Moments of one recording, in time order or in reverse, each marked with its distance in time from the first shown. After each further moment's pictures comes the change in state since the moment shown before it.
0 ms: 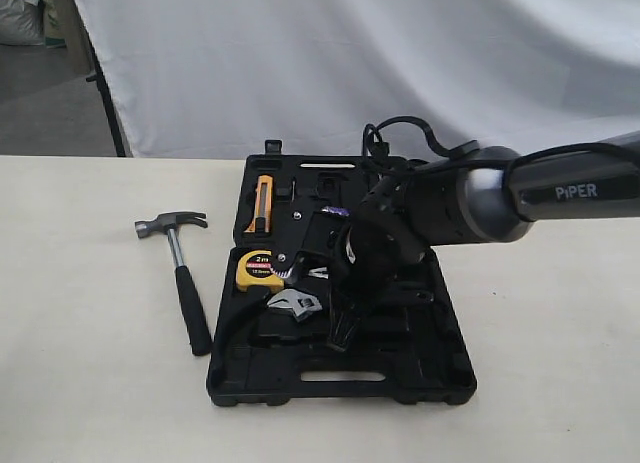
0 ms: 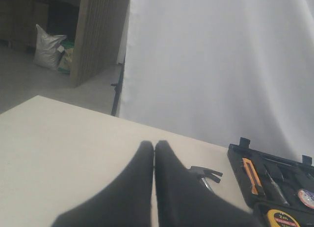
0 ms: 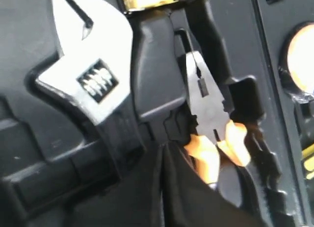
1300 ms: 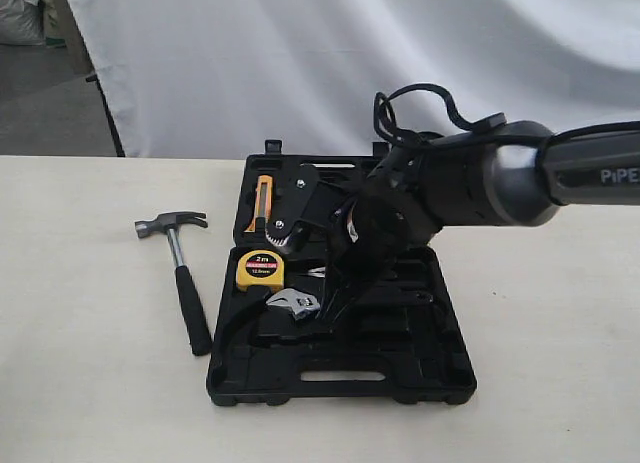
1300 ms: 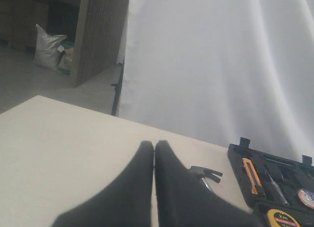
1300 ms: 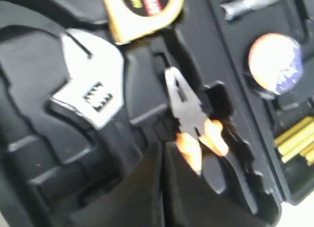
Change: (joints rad) left arm 0.000 0.000 0.000 0.000 0.000 0.000; right arm 0.012 -0.082 0.002 -0.005 0.032 0.112
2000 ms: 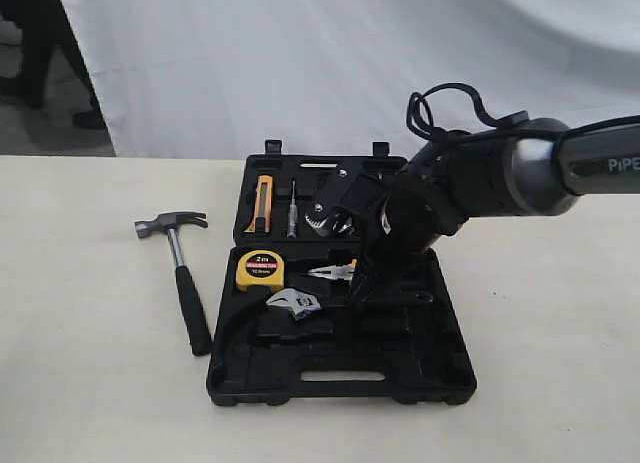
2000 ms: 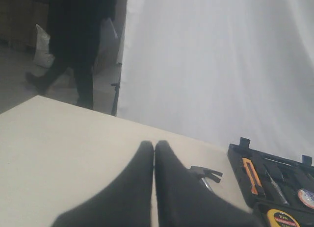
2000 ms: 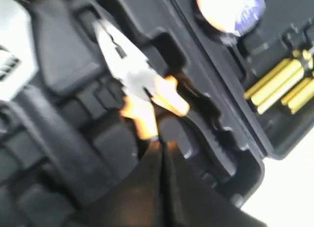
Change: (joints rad) left arm 0.000 0.000 0.000 0.000 0.000 0.000; right arm -0.103 0.034 0.000 -0.032 -0.011 0.105
